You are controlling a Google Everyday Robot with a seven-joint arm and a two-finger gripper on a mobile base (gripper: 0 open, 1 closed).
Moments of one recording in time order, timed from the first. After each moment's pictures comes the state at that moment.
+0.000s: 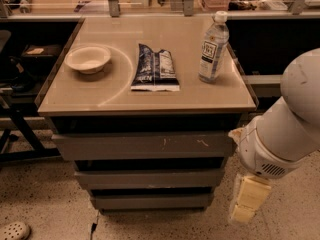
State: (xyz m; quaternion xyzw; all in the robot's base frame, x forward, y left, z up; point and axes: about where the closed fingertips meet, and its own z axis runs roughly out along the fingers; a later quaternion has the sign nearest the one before) arm 0.357 -0.157 0.810 -0.61 0.78 0.05 0.11
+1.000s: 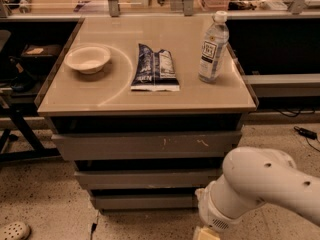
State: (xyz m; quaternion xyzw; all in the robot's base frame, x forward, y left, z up) arm 0.308 -0.093 0.631 -0.59 0.79 0.17 0.07
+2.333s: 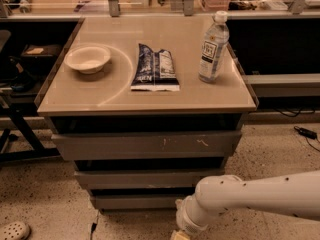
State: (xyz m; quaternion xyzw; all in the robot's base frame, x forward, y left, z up) arm 0.339 -0.046 0.475 -0.58 0.78 0.21 0.10
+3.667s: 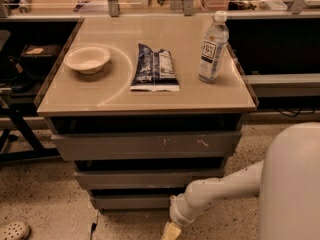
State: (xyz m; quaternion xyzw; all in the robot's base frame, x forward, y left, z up) arm 0.396 -0.032 0.367 -0.57 0.79 0.19 0.13
